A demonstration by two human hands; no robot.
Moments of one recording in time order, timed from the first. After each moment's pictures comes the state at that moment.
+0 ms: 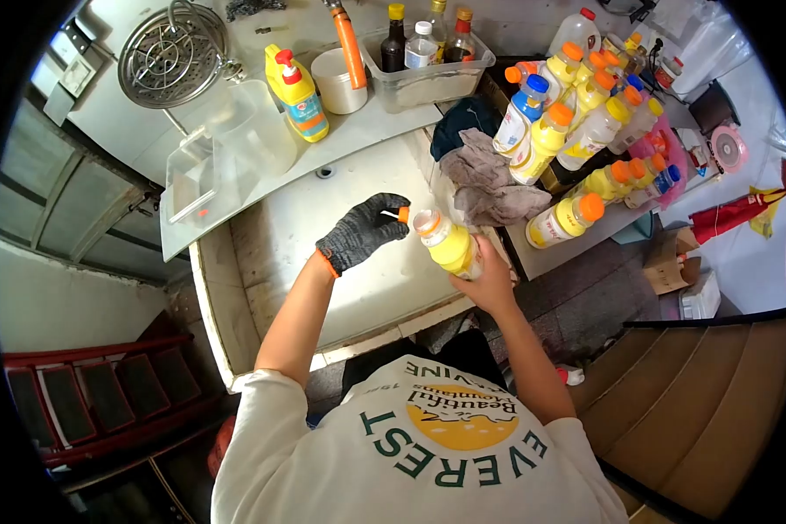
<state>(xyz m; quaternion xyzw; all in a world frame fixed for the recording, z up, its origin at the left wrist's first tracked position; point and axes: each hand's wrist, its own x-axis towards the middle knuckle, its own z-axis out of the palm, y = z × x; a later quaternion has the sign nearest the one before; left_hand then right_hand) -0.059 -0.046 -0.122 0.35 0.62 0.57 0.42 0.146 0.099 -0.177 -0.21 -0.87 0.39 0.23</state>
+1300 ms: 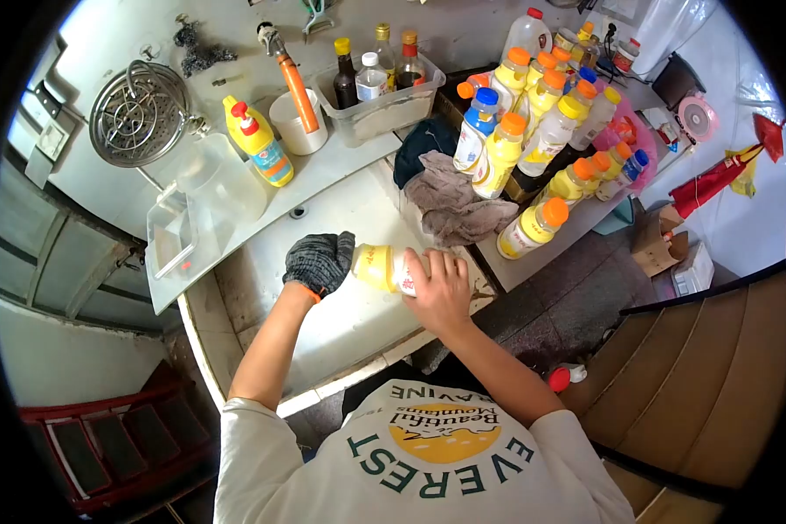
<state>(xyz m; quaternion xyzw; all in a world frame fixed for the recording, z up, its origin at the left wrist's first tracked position) -0.071 -0.036 -0.102 0.48 0.86 0.16 0.05 0.114 0.068 -0.125 -0.17 -0.94 0.07 0.30</state>
